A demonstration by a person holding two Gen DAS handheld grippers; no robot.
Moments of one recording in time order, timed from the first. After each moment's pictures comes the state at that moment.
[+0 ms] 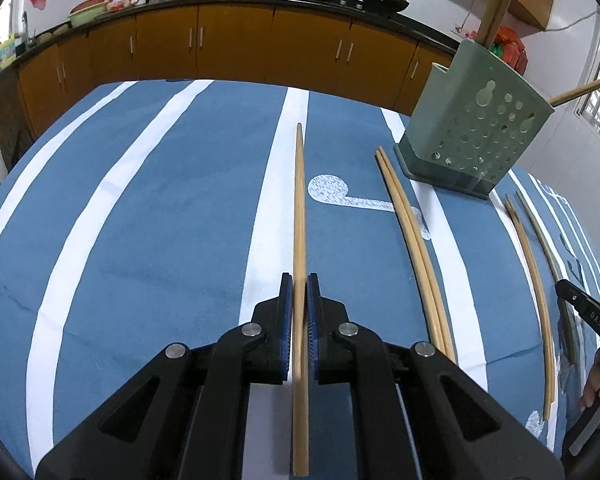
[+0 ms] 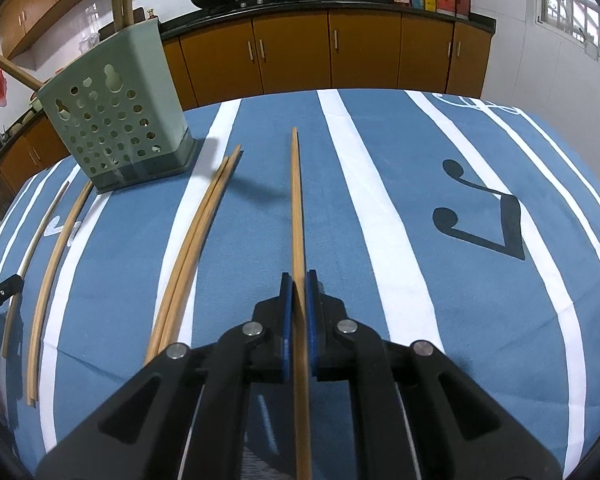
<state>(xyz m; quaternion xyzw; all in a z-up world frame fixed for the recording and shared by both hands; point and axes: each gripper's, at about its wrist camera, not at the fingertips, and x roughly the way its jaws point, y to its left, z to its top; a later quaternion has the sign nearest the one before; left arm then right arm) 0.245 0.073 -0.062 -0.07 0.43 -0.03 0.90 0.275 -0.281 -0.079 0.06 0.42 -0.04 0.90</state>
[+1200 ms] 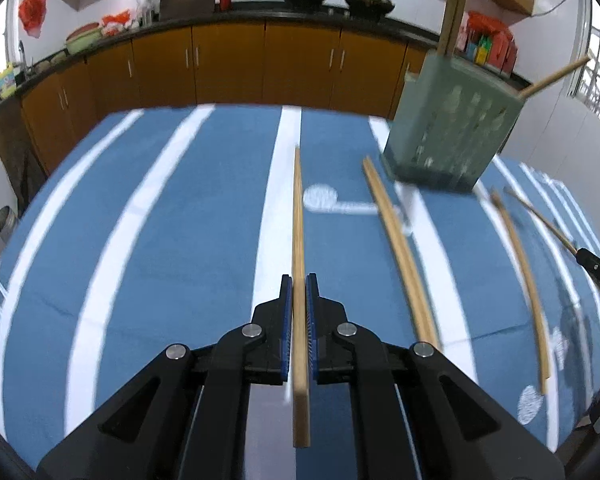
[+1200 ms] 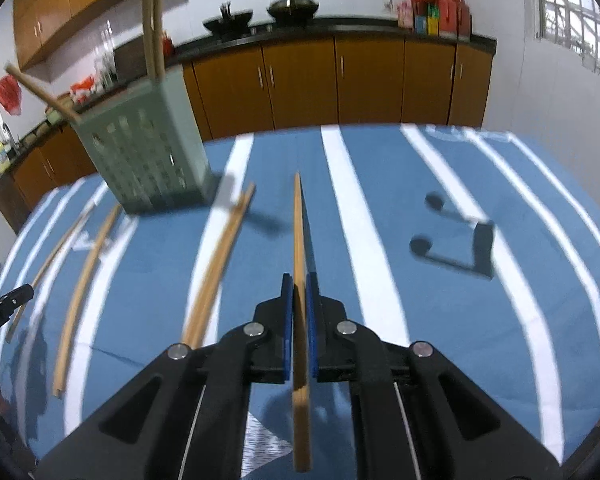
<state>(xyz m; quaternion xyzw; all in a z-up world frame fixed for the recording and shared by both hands) 0.216 0.071 -0.028 -0.03 0.40 -0.03 0.91 0.241 -0.288 -0.026 0.06 0.36 -0.02 0.93</state>
